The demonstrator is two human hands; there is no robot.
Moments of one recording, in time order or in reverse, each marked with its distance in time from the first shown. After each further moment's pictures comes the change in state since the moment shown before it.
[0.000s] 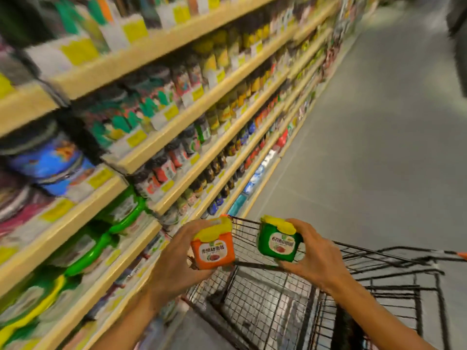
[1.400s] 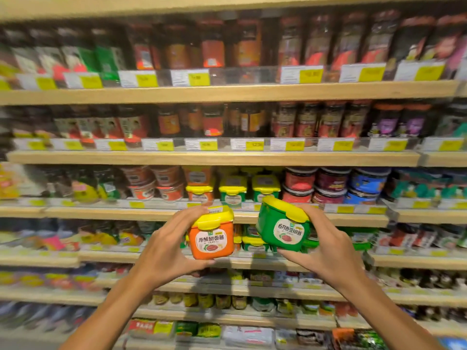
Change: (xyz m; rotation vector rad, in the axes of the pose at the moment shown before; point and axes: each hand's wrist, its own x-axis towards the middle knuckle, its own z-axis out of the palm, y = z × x) left_hand -0.442 0.166 -0.258 0.682 0.746 -0.391; right_hand -0.068 -0.439 0.033 0.404 -0.097 -1.141
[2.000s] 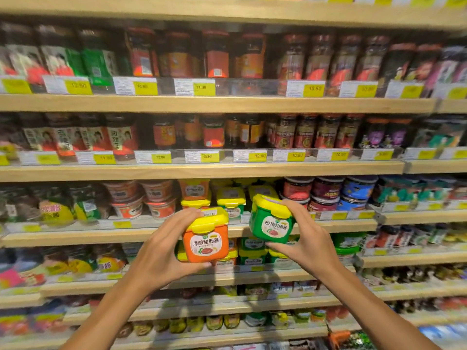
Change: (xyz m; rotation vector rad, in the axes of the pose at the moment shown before) left_hand 0.012 -0.072 -0.017 -0.056 0.011 0.093; right_hand 0.045 -0.020 0.059 -0.098 0.039 0.072
